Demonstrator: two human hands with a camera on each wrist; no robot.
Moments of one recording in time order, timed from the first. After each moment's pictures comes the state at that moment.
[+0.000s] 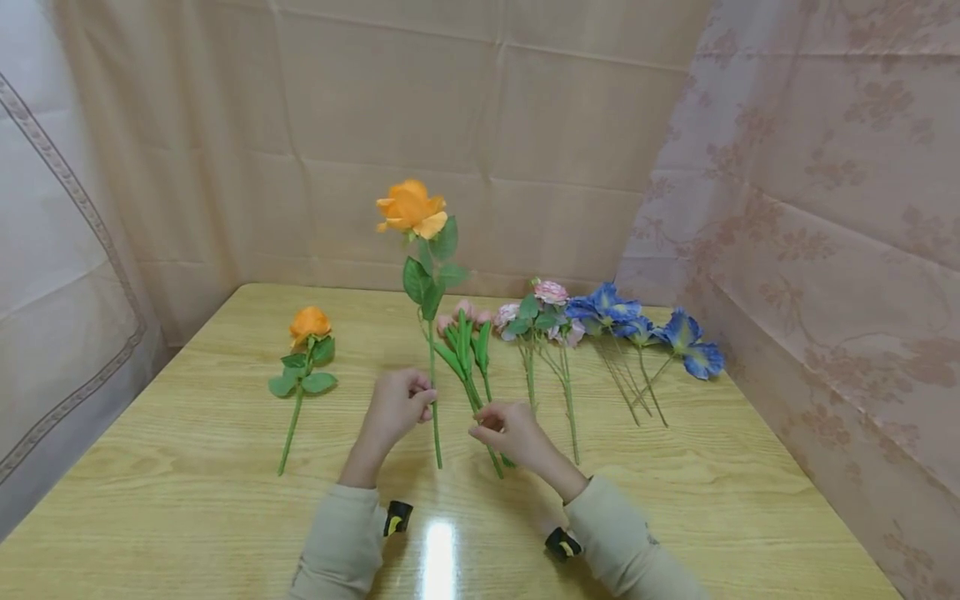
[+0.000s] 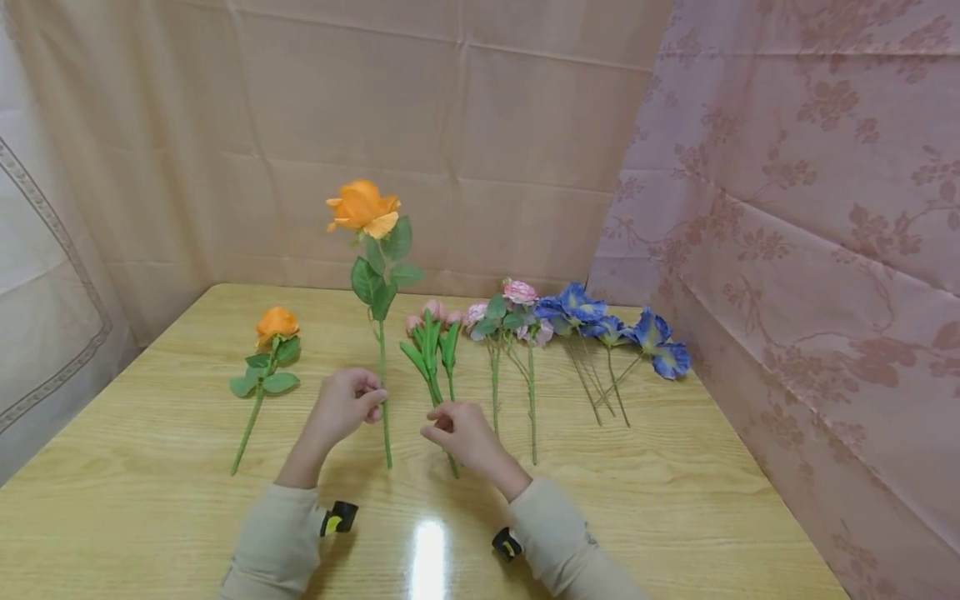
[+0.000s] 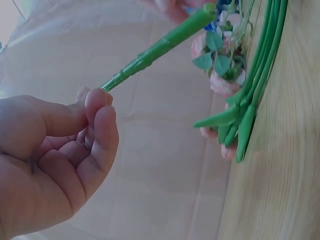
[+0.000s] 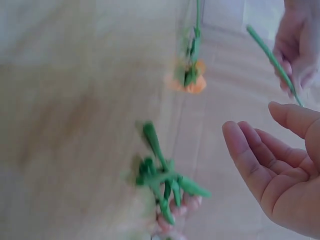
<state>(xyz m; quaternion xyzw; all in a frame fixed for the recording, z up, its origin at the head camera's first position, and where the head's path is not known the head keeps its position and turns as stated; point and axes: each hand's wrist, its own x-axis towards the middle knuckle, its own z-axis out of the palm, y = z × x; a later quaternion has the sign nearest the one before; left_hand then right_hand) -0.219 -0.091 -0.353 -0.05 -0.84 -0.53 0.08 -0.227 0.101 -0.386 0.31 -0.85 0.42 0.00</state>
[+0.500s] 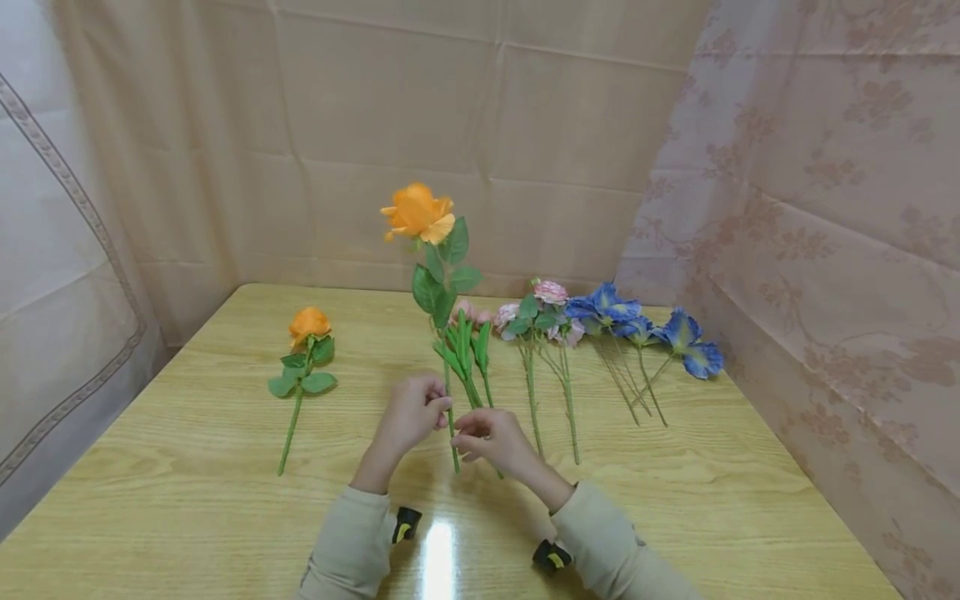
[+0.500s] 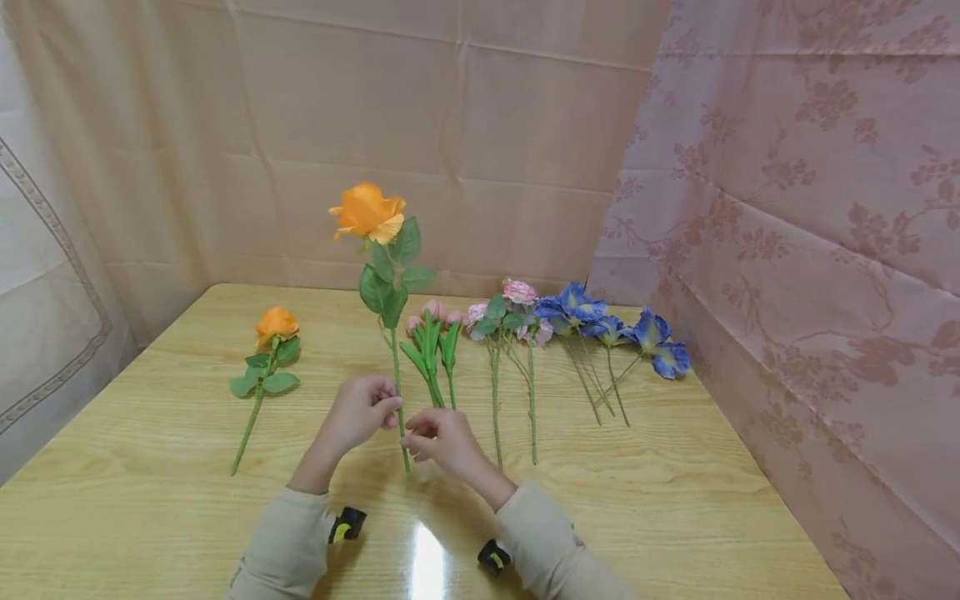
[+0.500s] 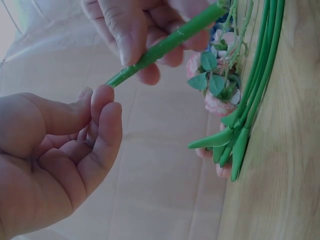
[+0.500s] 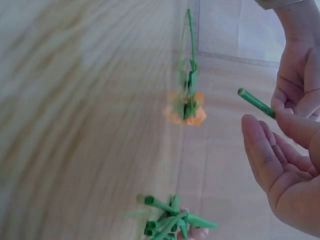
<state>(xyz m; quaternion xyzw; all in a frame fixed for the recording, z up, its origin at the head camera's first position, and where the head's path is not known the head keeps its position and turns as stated) -0.212 -0.077 -0.354 -0.12 -0.86 -0.50 0.08 -0.214 0.080 -0.387 0.29 -0.79 0.54 -0.06</state>
